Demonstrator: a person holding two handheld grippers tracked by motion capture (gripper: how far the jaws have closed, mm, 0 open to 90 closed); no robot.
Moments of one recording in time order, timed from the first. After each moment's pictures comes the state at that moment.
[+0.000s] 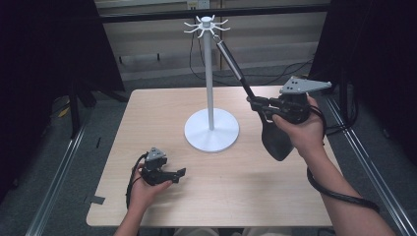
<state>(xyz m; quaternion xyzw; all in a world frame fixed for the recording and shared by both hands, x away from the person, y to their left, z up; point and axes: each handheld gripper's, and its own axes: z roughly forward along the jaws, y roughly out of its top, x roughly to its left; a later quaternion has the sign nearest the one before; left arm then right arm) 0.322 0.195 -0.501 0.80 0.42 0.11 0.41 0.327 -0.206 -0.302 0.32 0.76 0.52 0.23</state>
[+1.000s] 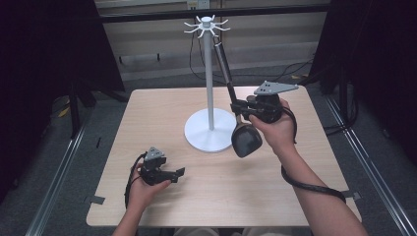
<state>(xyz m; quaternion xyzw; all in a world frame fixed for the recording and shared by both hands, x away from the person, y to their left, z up) 0.323 0.198 -0.500 0.80 0.41 0.11 0.41 0.359 -0.163 -0.334 0.34 0.75 0.53 0.20</state>
